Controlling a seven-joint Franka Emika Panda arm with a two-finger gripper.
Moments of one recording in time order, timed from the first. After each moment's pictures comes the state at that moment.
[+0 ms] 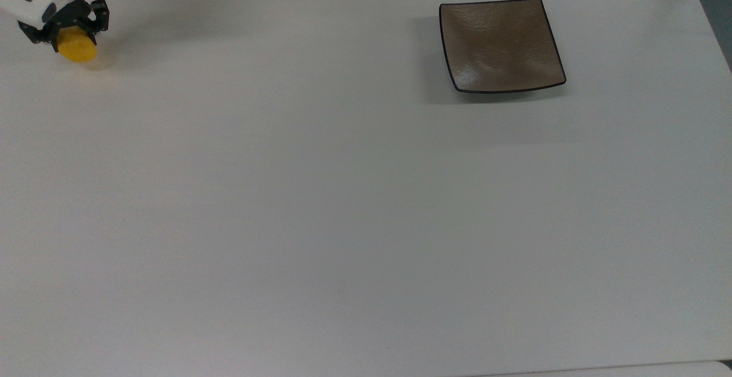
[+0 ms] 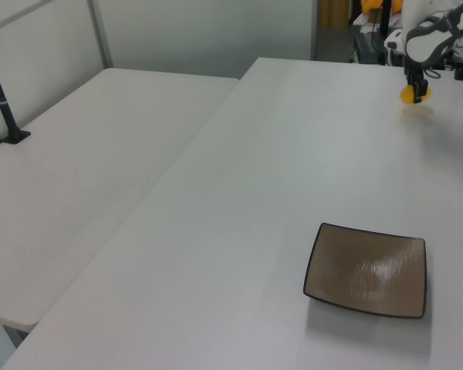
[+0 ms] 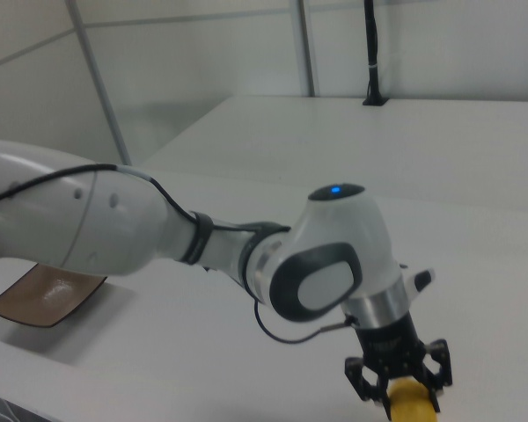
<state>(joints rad) -0.25 0.26 -0.38 -2.00 -0.26 2.36 -0.96</state>
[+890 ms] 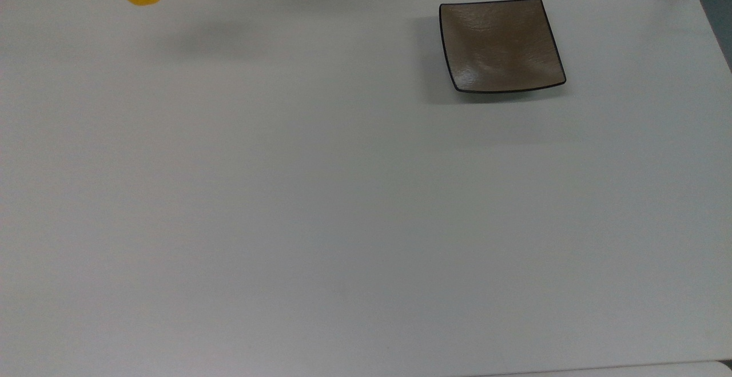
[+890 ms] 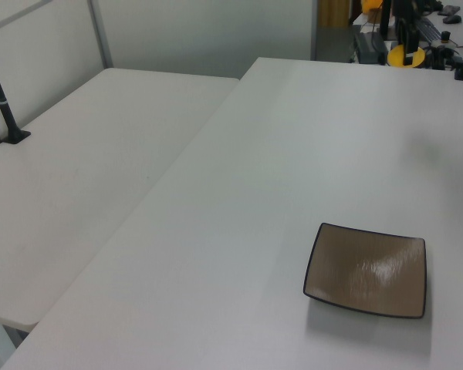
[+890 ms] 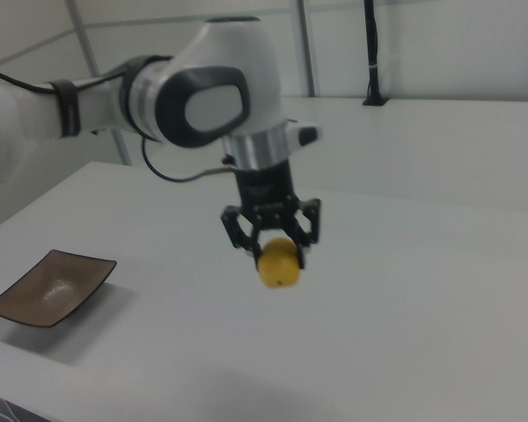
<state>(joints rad) -0.09 -0.04 -0.24 -1.84 -0.13 1.77 -0.75</state>
